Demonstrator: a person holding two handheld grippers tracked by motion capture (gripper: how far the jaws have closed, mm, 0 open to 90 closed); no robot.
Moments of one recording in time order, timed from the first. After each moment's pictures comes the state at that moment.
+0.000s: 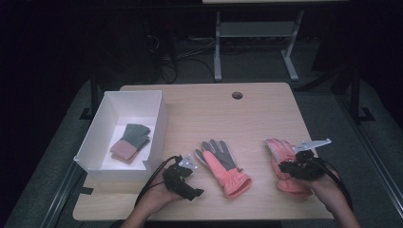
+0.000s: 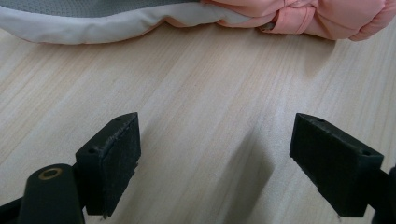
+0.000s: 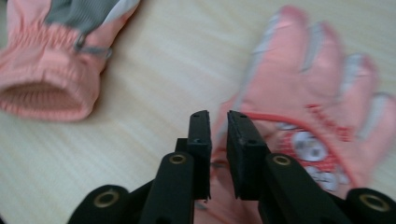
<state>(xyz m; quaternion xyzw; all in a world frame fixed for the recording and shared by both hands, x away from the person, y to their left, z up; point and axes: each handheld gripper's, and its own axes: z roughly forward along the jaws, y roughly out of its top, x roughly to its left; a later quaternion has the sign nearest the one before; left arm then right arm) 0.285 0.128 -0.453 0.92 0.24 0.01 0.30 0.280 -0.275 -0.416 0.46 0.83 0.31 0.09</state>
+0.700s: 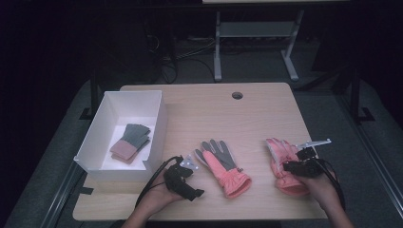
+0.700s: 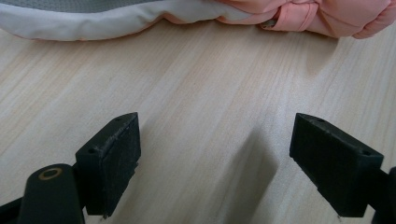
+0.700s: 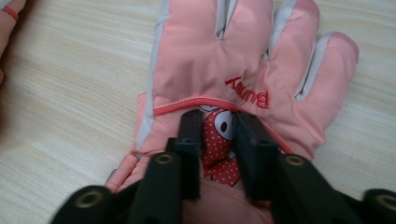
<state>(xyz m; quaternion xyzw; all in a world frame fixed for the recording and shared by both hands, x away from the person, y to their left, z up) 0.285 0.126 -0.455 0.93 0.24 0.01 0.29 0.298 -0.289 -0.446 0.55 0.78 0.26 0.10</state>
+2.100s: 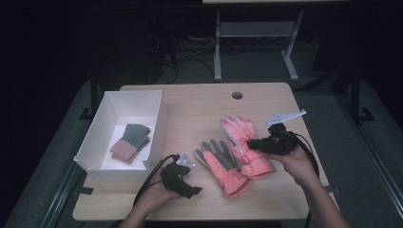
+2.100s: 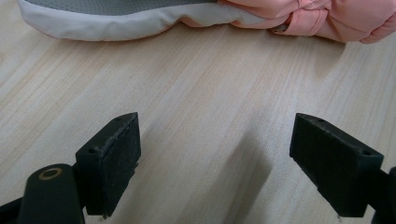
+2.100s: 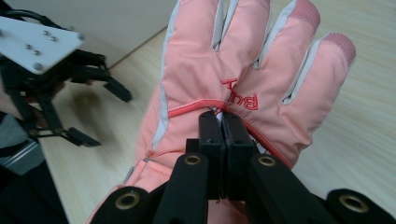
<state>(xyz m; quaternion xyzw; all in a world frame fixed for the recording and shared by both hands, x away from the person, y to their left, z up) 0.288 0.133 -0.453 0.91 0.27 0.01 0.31 0.324 -0.196 -0.354 0.38 0.83 0.41 0.03</state>
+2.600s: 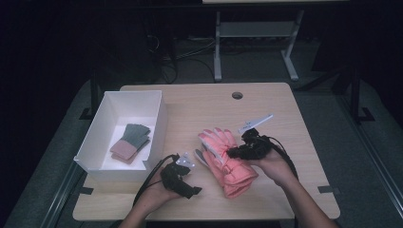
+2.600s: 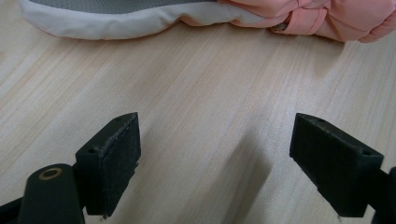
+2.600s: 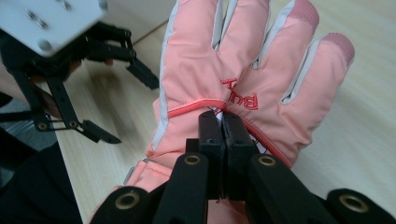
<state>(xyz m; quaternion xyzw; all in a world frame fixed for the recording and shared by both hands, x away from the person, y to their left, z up) 0.288 0.133 -0.453 0.91 0.27 0.02 0.31 0.329 -0.138 -0.375 0.34 0.86 0.37 0.00</state>
